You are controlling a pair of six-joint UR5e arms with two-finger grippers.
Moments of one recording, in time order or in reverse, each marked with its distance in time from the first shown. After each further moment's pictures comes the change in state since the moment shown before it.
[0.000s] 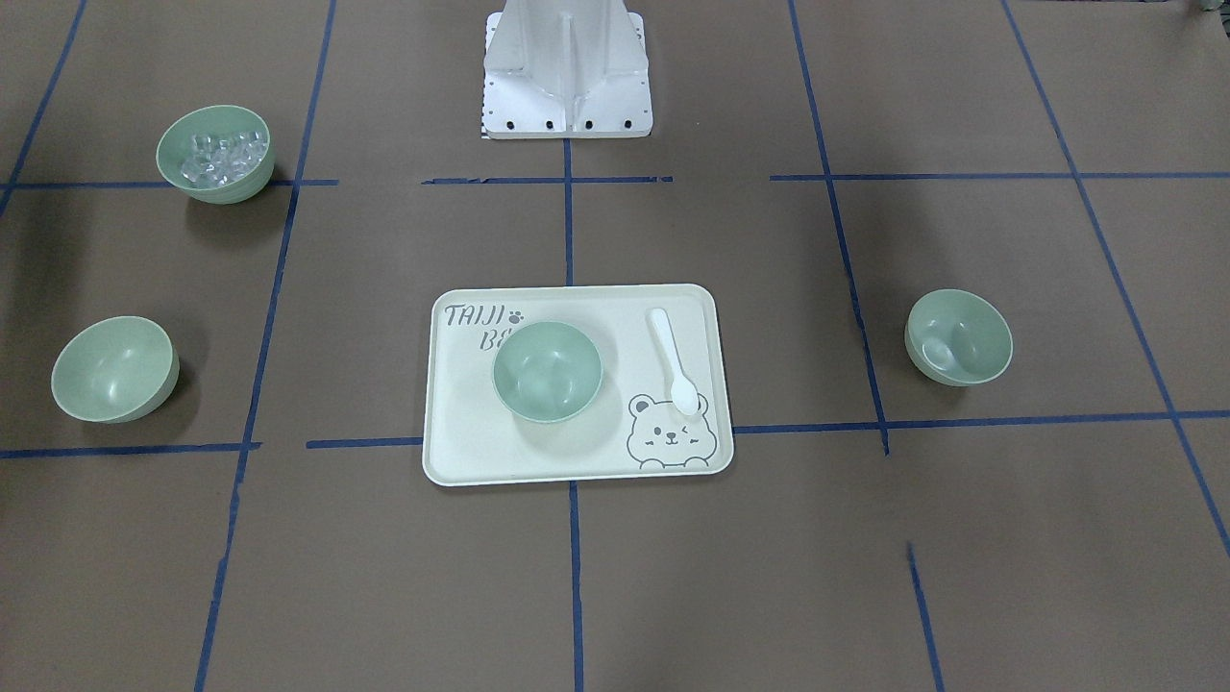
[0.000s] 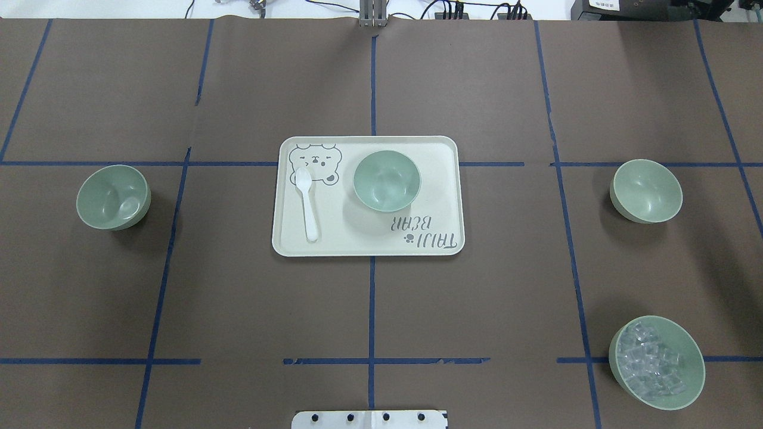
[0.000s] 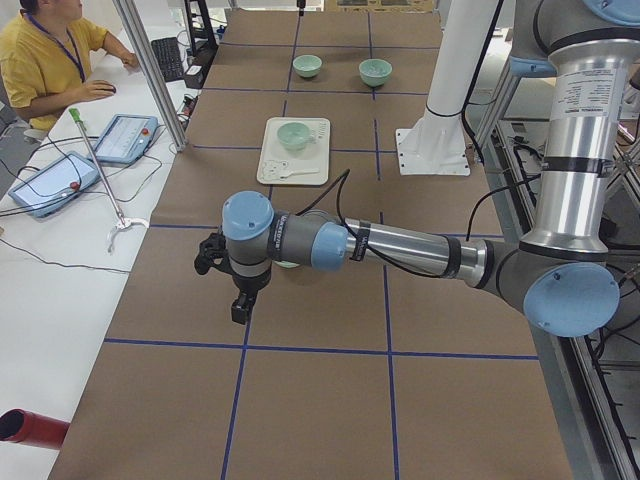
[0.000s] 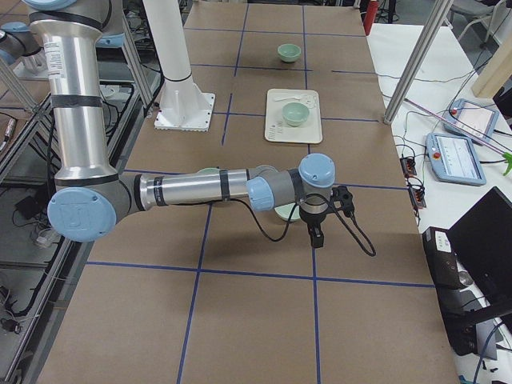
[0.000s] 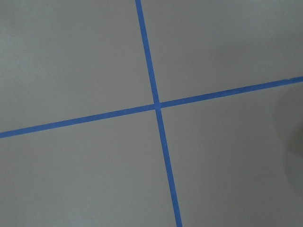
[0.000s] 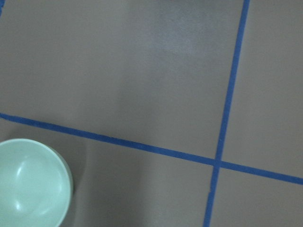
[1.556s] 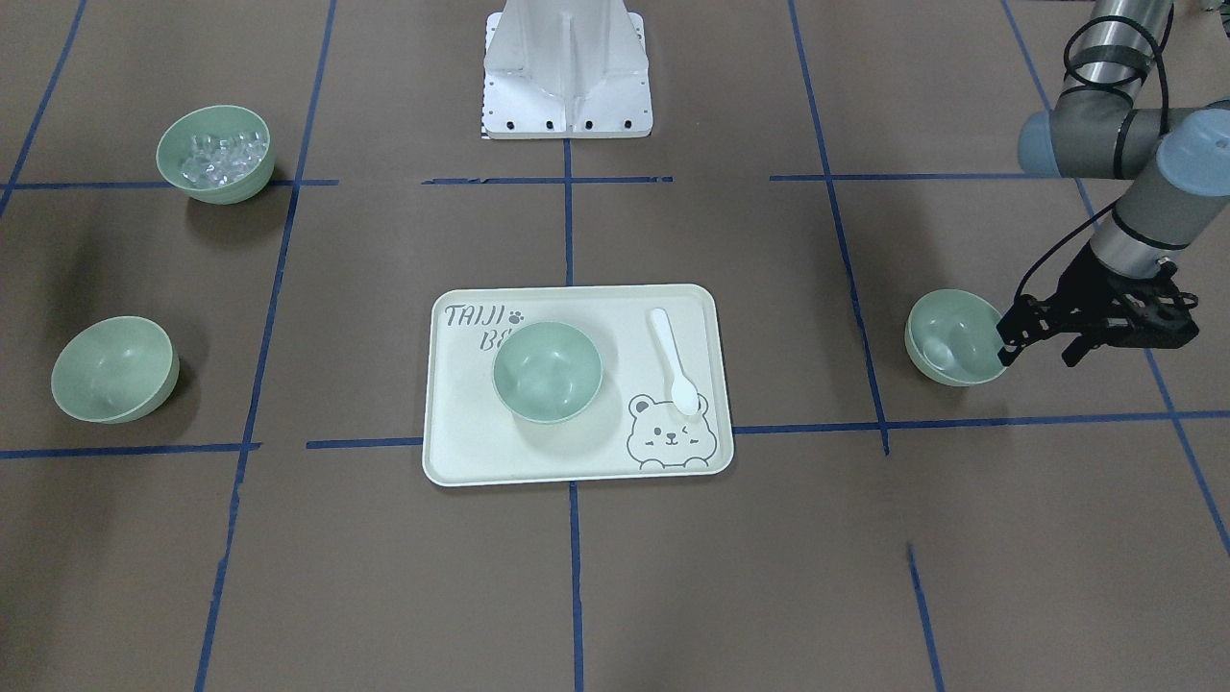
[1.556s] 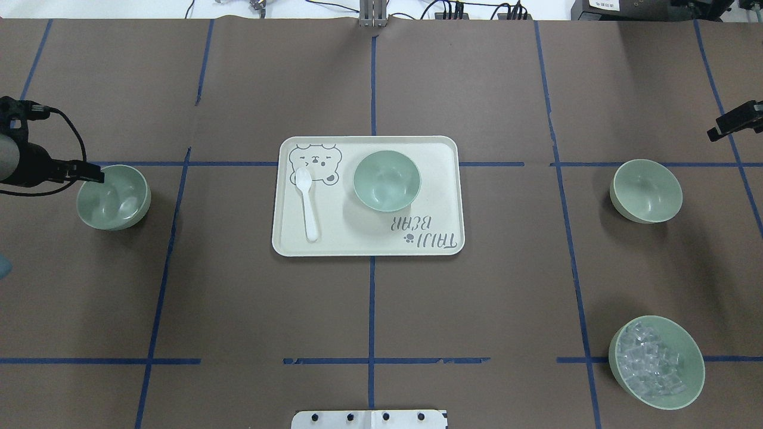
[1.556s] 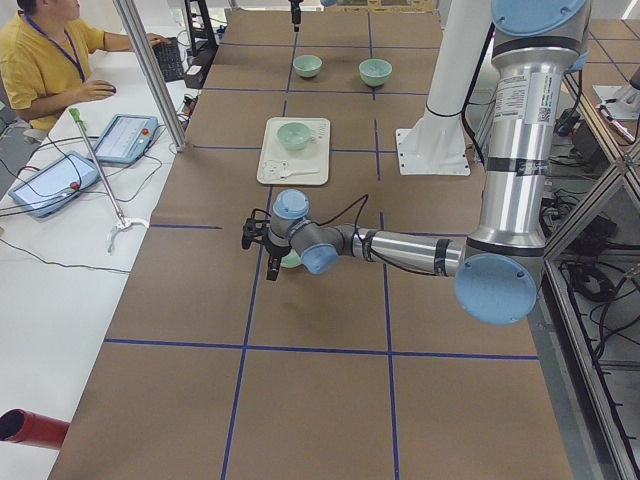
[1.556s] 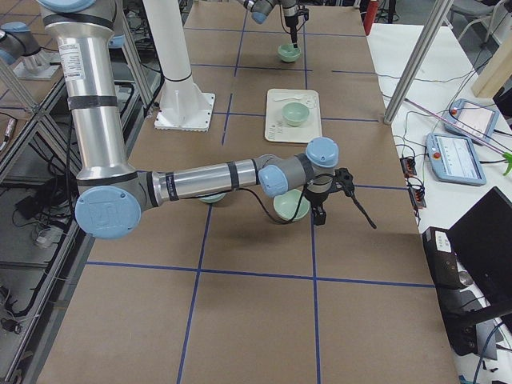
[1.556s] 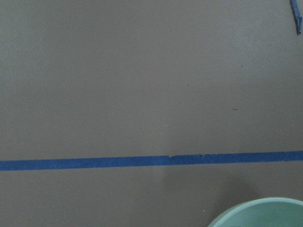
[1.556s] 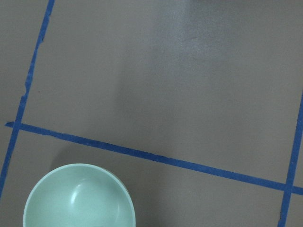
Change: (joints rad) left arm 0.604 0.023 0.117 -0.650 0.350 -1.016; right arm -0.105 0.046 0.005 0.035 0.001 0.117
